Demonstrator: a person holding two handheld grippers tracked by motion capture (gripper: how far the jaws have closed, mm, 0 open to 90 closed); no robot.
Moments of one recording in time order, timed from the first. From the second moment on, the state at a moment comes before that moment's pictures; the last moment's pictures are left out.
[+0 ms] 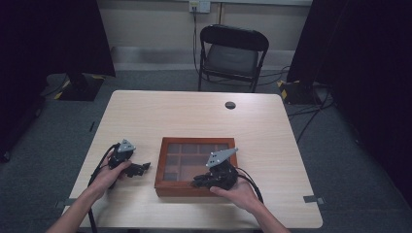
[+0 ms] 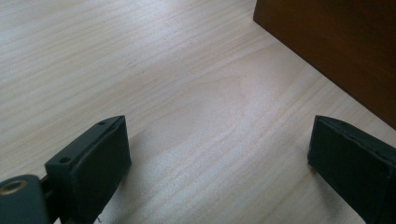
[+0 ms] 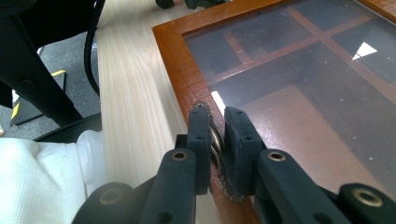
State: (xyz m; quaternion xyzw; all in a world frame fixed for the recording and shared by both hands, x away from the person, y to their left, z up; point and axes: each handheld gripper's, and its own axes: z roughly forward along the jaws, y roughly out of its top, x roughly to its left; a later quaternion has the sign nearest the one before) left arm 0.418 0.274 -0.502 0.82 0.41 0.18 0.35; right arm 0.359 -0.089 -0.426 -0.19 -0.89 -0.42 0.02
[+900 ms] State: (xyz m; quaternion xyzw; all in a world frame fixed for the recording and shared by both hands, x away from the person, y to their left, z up) left arm 0.418 0.274 -0.502 0.82 0.41 0.18 0.35; right arm 0.361 -0.085 -0.408 -0.18 -0.88 -0.44 0.04
